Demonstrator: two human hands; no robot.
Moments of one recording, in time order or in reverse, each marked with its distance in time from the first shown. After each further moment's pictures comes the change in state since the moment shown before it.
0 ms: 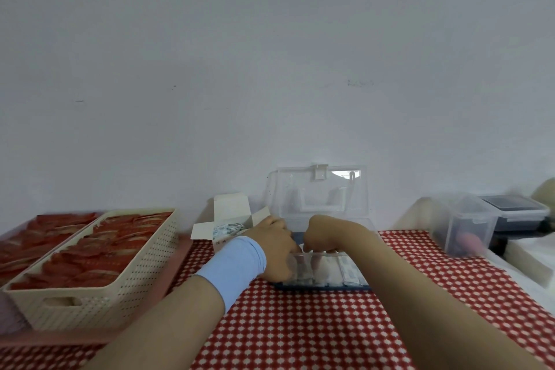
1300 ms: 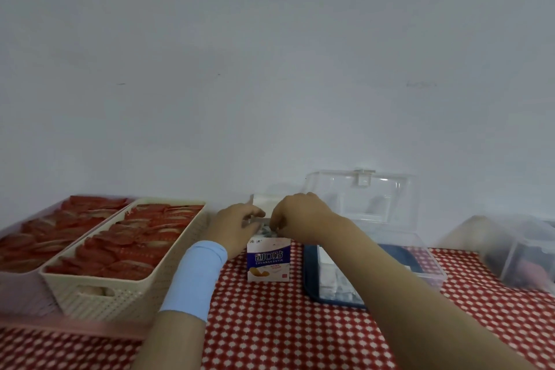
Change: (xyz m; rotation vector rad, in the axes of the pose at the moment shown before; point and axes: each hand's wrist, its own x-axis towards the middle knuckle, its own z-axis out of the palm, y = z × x) left_hand -0.061 -0.093 0.049 -0.780 0.473 -0.564; right_hand 0.024 -0.105 -0.001 -0.314 0.358 -0.478
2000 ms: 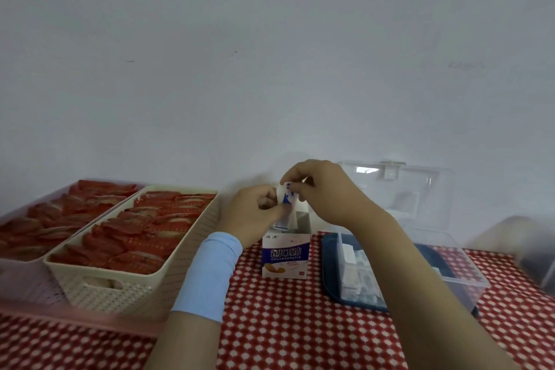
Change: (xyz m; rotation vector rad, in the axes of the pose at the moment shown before) left_hand 0.003 0.010 -0.005 -0.453 0.090 -0.037; right_hand 0.008 0.005 -0.012 0.625 0.306 0.015
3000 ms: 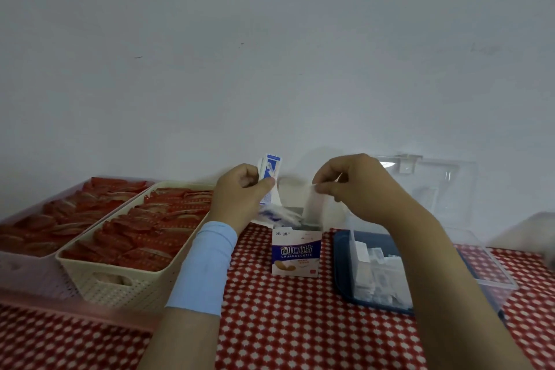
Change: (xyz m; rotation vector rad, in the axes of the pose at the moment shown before) left_hand 0.015 -0.015 -0.014 -0.277 0.291 -0.082; right_hand -0.017 0.009 -0.023 0.013 0.034 0.138
